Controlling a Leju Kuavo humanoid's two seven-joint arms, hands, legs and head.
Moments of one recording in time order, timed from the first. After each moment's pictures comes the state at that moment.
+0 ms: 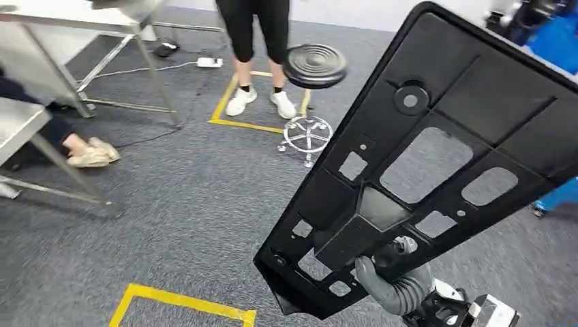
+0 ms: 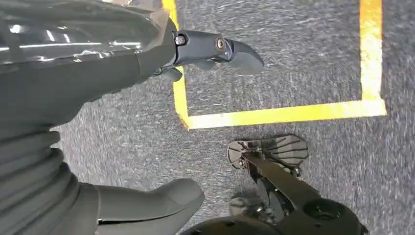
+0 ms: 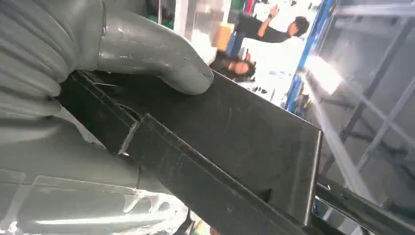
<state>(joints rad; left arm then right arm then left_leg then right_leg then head) -0.01 0.07 -0.25 -0.17 0.19 -0.02 -0.32 0.04 -0.14 0.33 -2.02 -0.12 0.33 -0.45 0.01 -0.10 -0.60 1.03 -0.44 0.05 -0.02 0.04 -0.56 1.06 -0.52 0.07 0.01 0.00</state>
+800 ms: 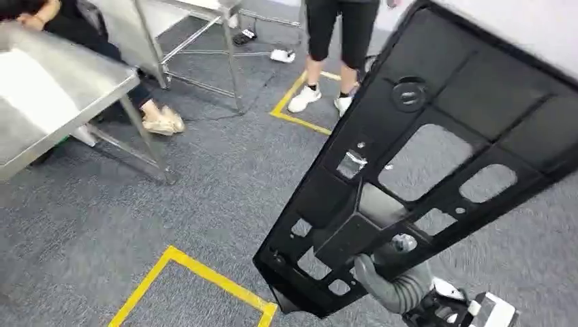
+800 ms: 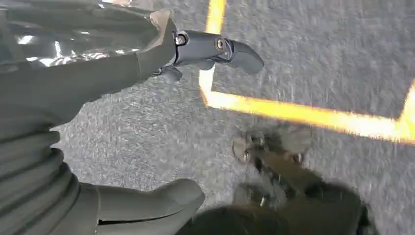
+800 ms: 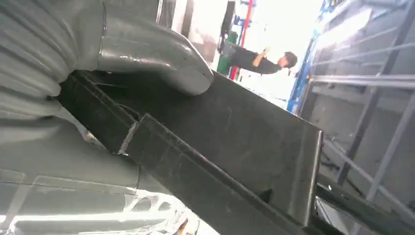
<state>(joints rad) -0.01 0.06 -0.25 -0.17 0.19 -0.01 -0.30 0.04 -0.12 0.31 -2.02 -0.11 0.36 -0.44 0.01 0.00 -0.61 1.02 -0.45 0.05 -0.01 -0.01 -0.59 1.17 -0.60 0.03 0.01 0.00</state>
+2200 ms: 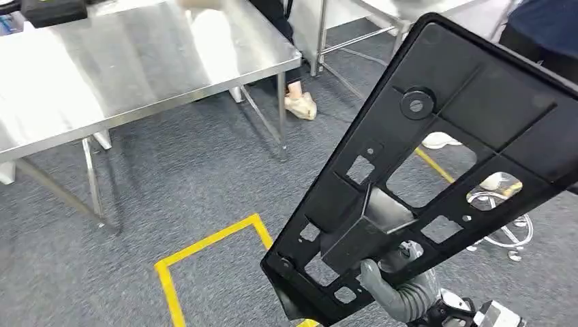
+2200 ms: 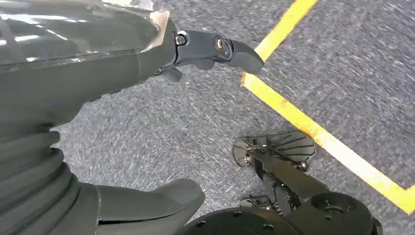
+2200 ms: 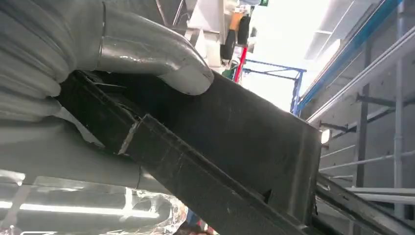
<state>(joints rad) -0.02 0.05 -0.28 -0.17 0.15 0.02 -0.31 0.11 -0.09 0.26 -2.05 -0.09 0.38 -0.41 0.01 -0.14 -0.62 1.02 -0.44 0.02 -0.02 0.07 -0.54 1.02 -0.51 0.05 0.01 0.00</state>
